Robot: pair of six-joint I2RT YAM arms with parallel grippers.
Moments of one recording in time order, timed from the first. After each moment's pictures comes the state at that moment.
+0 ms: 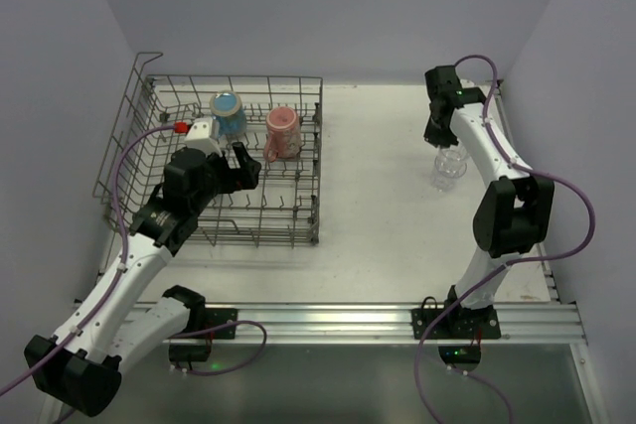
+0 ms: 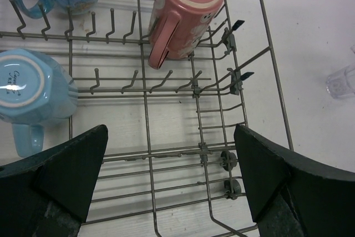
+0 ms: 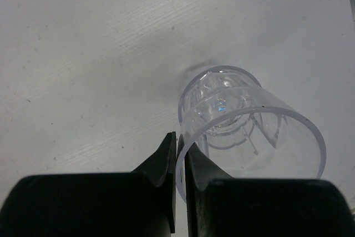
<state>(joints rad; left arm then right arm) -0.39 0.87 0.82 -0.35 -0.10 -0.41 0.15 1.80 1.66 -0.97 0.40 0.47</state>
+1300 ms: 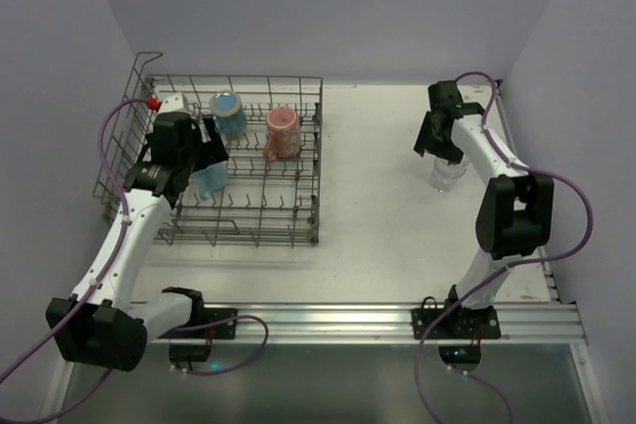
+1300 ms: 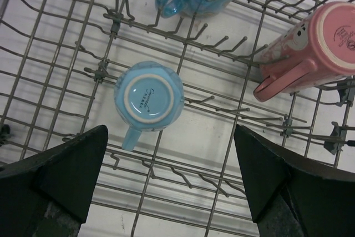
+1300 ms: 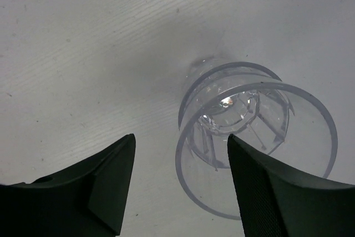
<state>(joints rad) -0.15 1.12 1.06 -0.57 -0.22 -0.39 0.12 1.79 1.49 -0.84 0.32 0.47</state>
